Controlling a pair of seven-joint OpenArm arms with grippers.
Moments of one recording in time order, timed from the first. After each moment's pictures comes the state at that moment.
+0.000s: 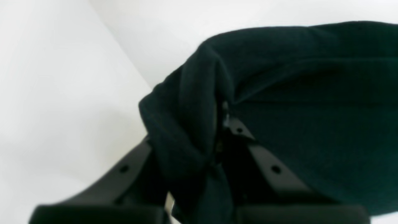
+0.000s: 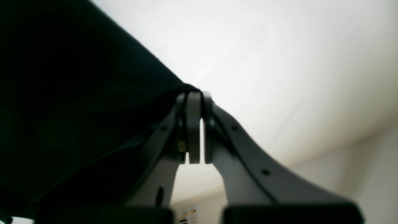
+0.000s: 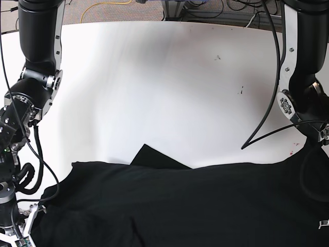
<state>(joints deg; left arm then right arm) -56.2 -17.8 -21.9 102.8 -6.4 -33.5 74.1 46.9 22.8 7.3 111.8 -11.5 40.9 -58.1</state>
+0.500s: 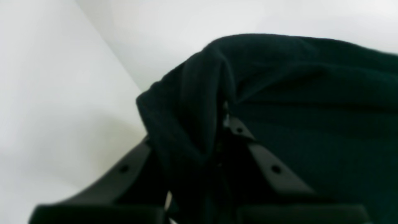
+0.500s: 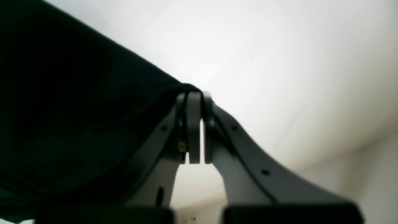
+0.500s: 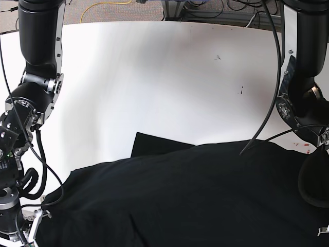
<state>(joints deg) -58.0 -16.7 -21.4 102.7 -6.7 -33.4 73.6 48.4 22.5 5.2 111.3 -11.5 40.6 -58.2</state>
